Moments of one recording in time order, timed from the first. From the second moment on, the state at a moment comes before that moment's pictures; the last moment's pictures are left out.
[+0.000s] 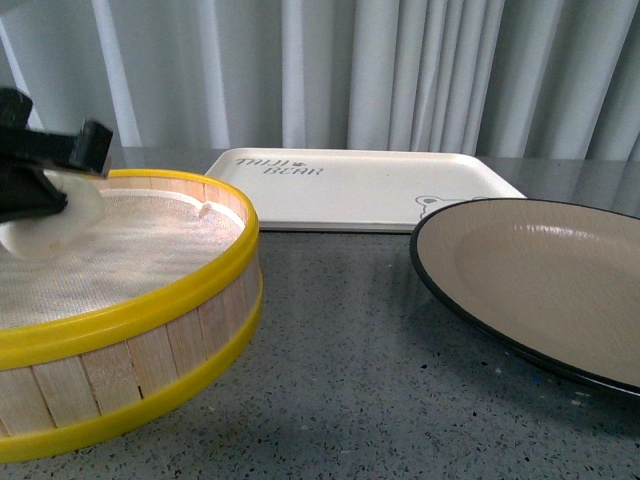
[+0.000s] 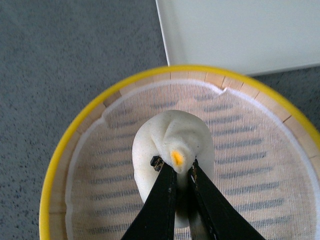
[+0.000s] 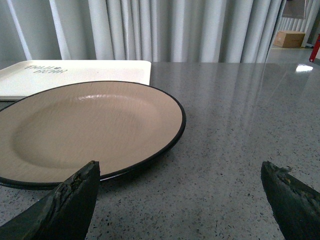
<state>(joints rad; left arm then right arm) -0.31 1.26 1.02 -0.28 -0.21 0.00 0.00 0.00 0.01 0.00 0.00 0.00</state>
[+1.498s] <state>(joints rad) -0.84 1.90 1.53 -0.23 -0.13 0.22 0.00 0.00 0.01 0.00 0.00 0.00</state>
